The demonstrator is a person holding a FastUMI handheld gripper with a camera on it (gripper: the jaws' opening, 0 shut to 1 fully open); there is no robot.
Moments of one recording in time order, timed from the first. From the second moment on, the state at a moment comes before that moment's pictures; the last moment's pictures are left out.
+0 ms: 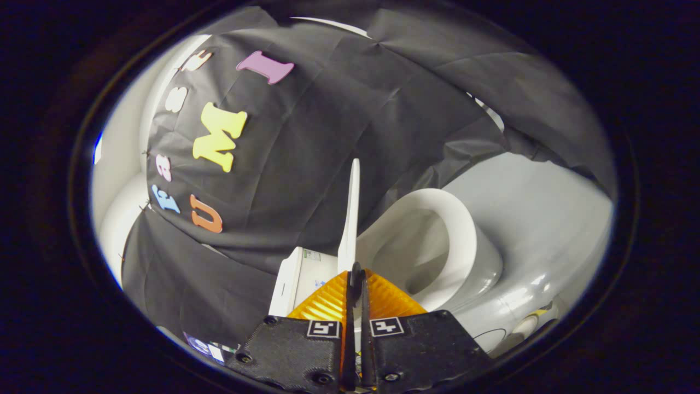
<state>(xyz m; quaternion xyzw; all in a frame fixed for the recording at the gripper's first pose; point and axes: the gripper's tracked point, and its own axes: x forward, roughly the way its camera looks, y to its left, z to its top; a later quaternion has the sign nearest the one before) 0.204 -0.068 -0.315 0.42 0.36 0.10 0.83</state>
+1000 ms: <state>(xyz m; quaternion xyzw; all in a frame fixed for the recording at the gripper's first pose) 0.216 0.004 -0.246 0.35 0.35 0.13 0.86</state>
